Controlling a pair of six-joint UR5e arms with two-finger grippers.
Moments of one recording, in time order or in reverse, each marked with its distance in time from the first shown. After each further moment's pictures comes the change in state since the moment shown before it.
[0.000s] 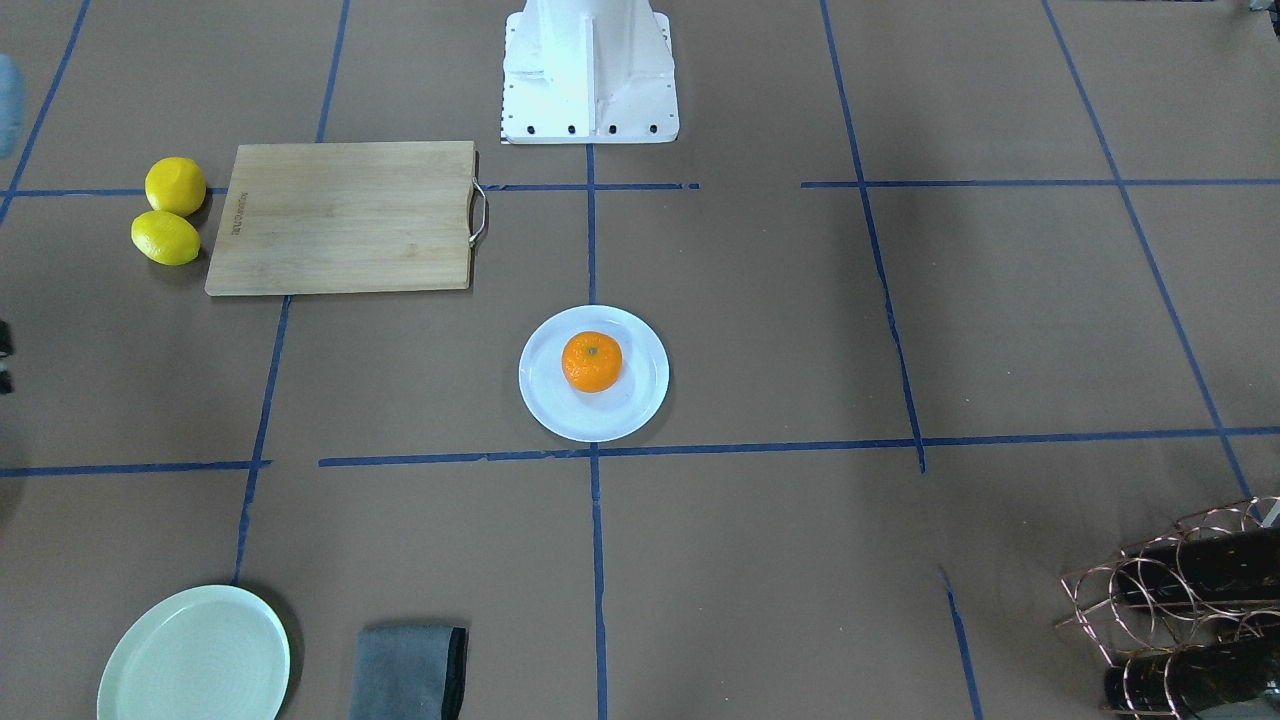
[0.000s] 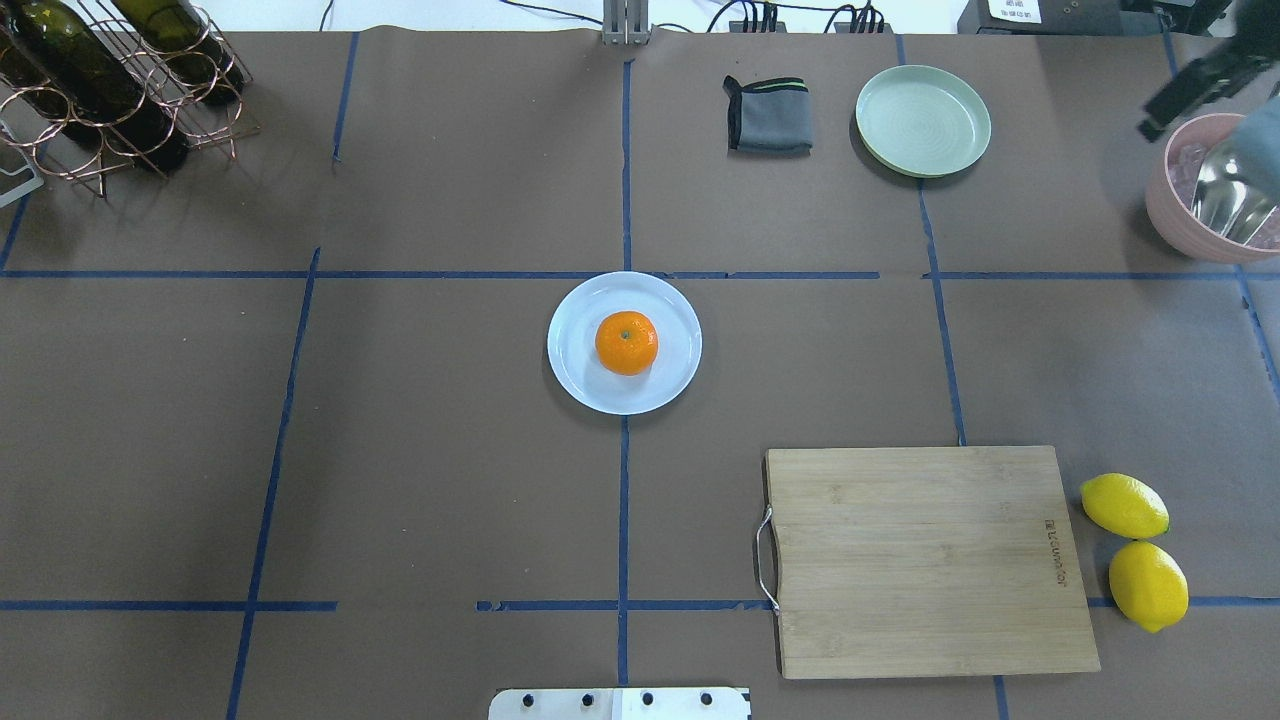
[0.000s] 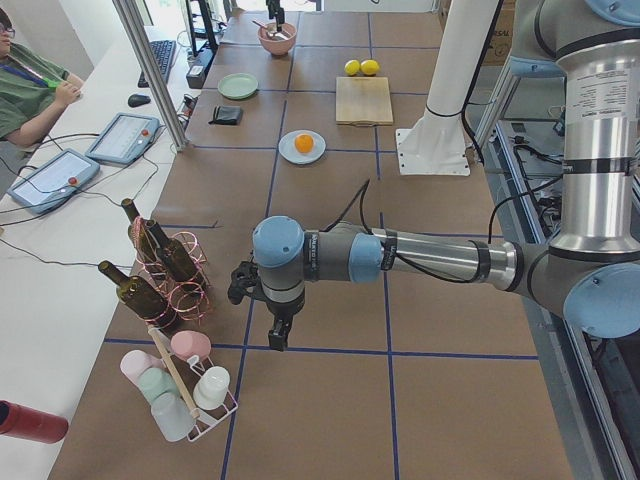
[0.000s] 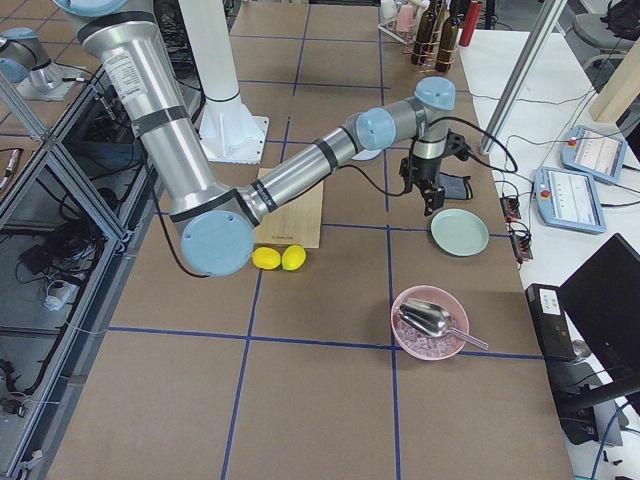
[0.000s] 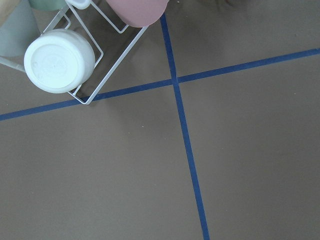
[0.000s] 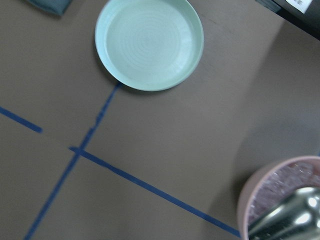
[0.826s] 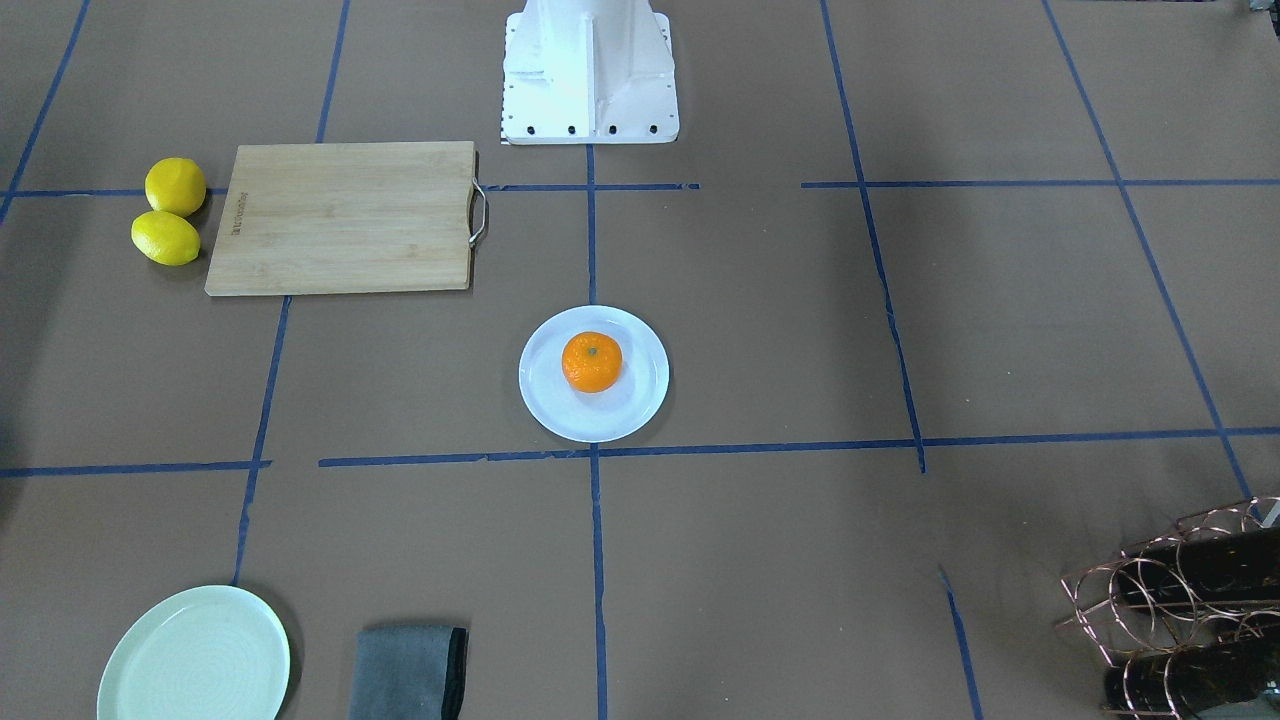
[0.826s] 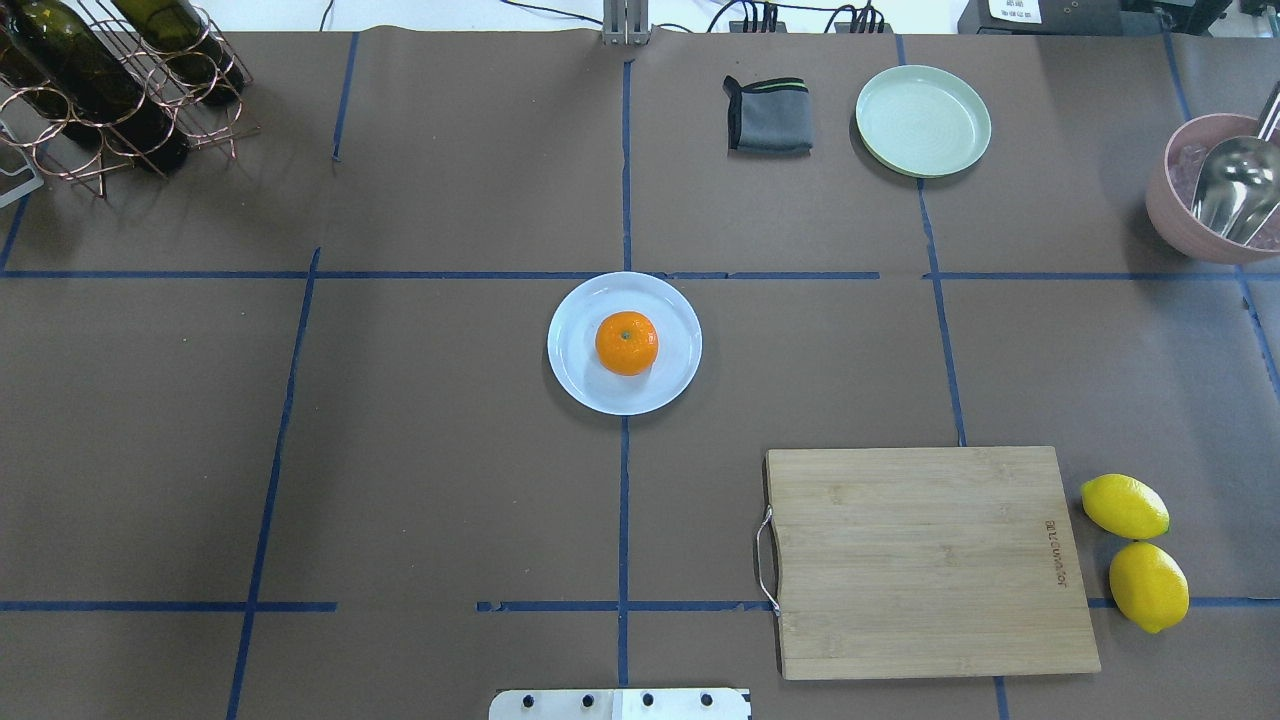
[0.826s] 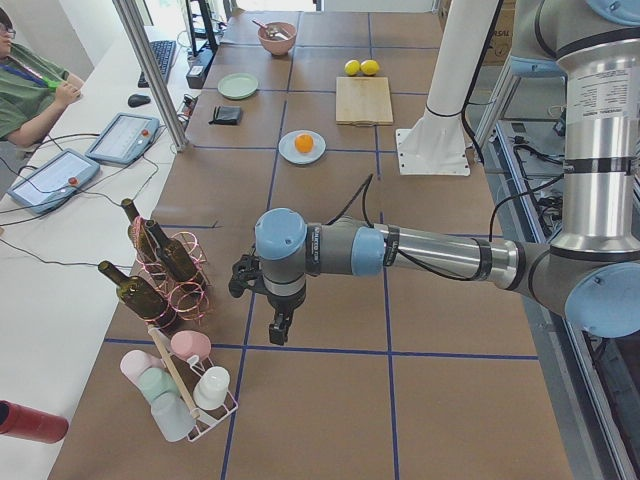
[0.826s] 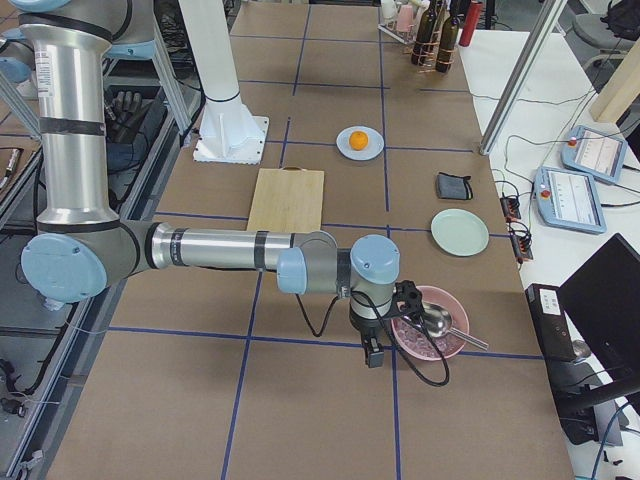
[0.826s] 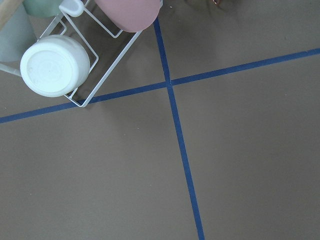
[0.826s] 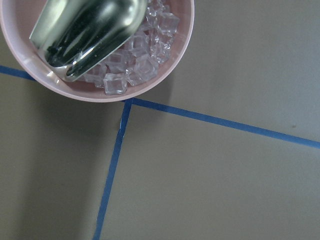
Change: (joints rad) left arm -0.001 0.004 -0.018 0.000 -0.003 0.006; right arm 0.252 -0.358 -0.164 0.277 0.031 -0.073
